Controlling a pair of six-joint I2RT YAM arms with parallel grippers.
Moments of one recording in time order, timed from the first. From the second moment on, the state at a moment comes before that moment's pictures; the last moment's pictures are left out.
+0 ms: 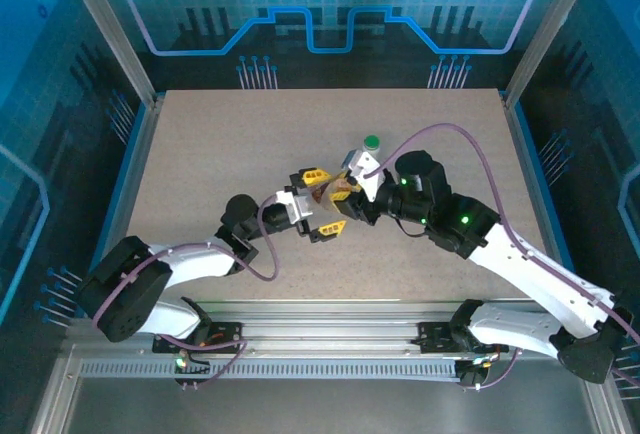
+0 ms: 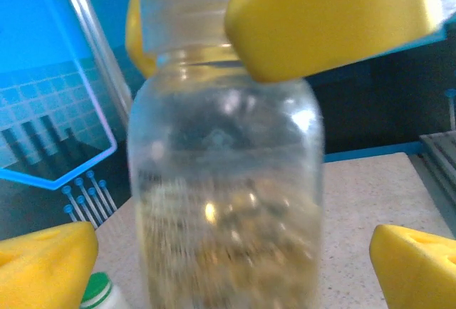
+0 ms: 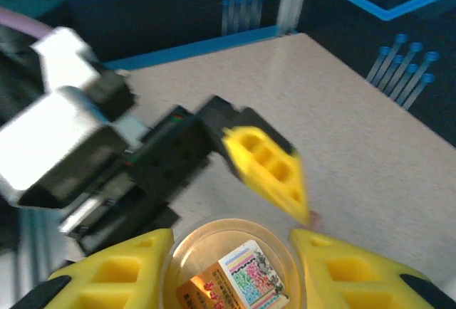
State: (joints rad) left arm -0.62 1.39 0.44 1.16 0.56 0.19; right arm 0.80 1.06 1.09 -0.42 -0.14 -0.17
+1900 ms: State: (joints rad) left arm -0.47 1.21 0.54 0.39 -0.22 -0.41; right arm 0.14 2.20 1.58 0.08 0.07 -0.02
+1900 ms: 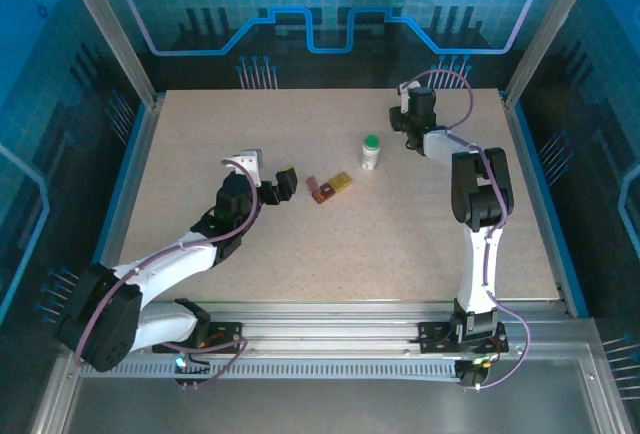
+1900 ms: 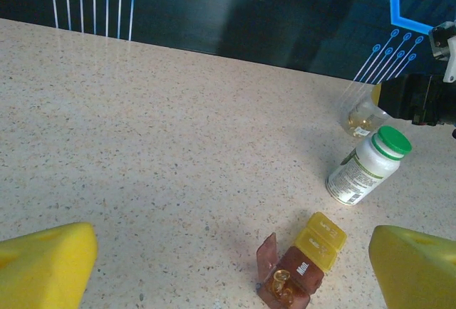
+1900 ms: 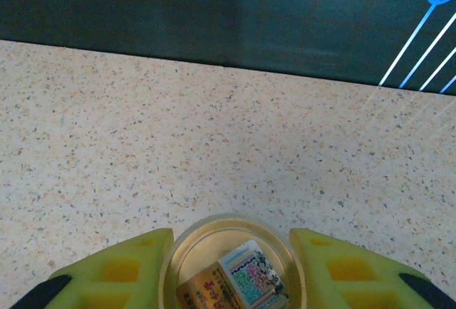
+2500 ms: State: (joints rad) left arm -0.47 1.21 0.59 0.27 -0.21 -0.45; right arm 0.13 2.05 1.45 0.00 0.05 0.02
